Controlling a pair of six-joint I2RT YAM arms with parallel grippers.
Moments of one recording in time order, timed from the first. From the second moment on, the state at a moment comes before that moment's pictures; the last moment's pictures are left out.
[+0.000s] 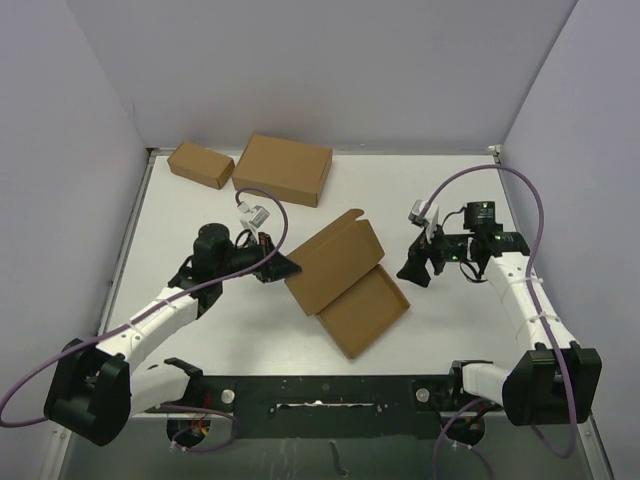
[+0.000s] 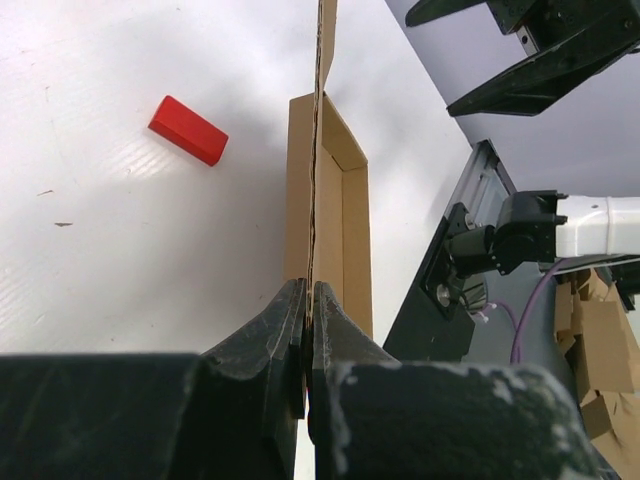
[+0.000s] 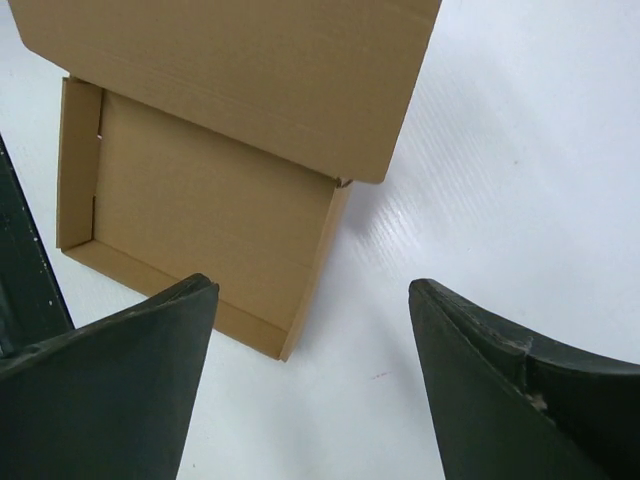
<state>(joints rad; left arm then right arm) -0.43 1.14 0.59 0.23 0.69 -0.57 0.03 1.20 0.95 -0.77 -0.84 -0.75</state>
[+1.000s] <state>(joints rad) -0.46 1.16 0.69 0.33 0.88 -0.50 -0.01 1.32 1.21 -0.97 -1.09 -0.72</state>
